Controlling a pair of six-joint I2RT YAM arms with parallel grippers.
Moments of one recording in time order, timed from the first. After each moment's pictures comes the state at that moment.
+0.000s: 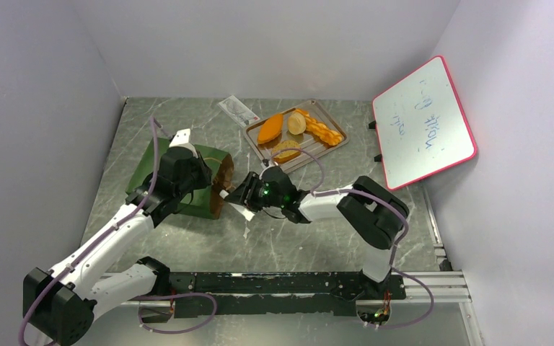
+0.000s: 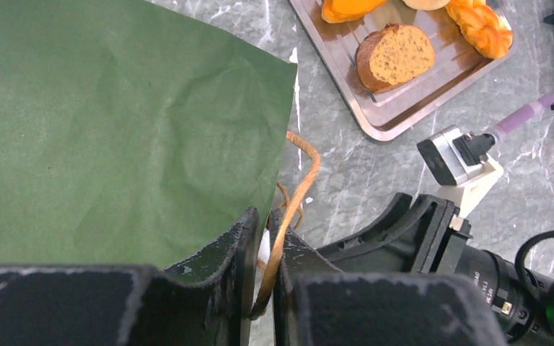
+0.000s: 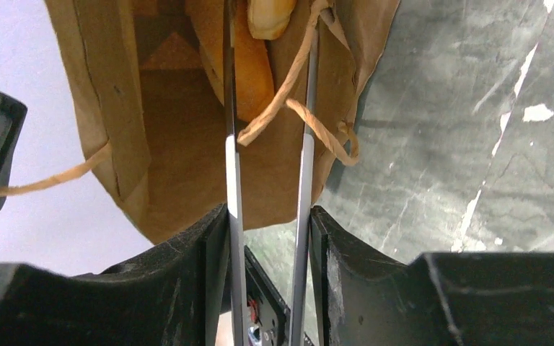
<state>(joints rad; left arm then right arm) -0.50 0.98 0.77 -0.31 -0.22 -0.54 0.90 1.81 0.82 0.57 -0.20 1.20</state>
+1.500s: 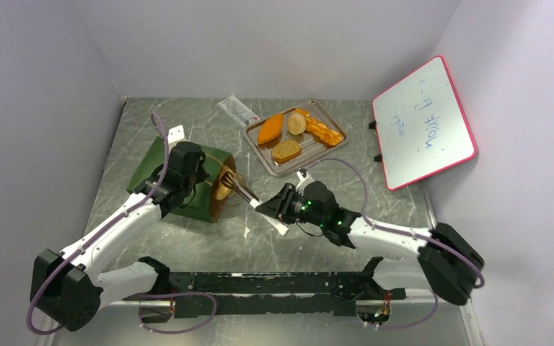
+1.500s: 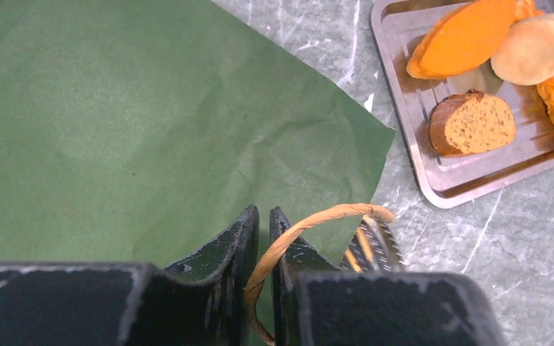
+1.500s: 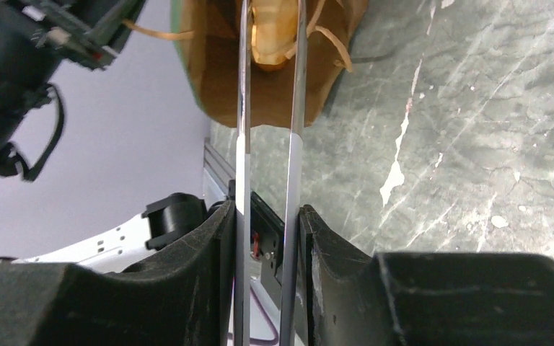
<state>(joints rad) -0.50 1.09 0.80 -0.33 -0.46 -0.66 0.87 1.26 0.47 0.42 -0.15 1.16</state>
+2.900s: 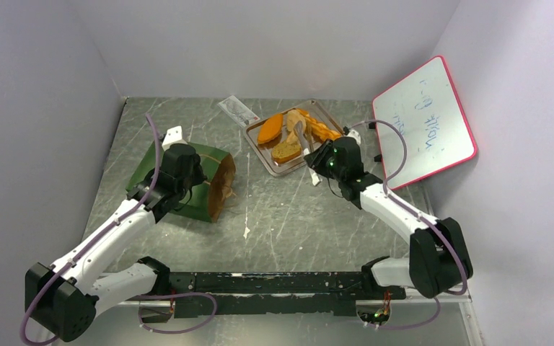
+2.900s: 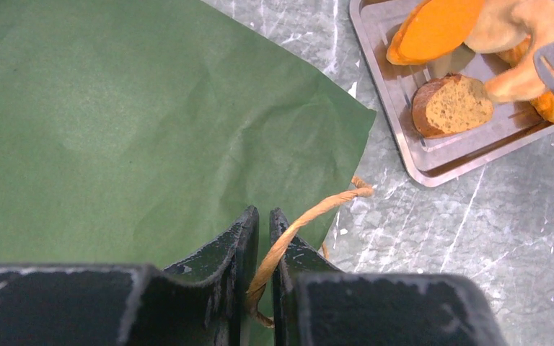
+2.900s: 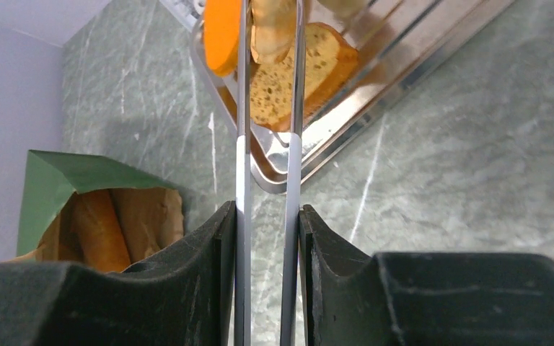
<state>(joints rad) -0.50 1.02 0.81 -0.37 -0.42 -0.61 0.40 1.29 0.73 0.06 0.06 0.77</state>
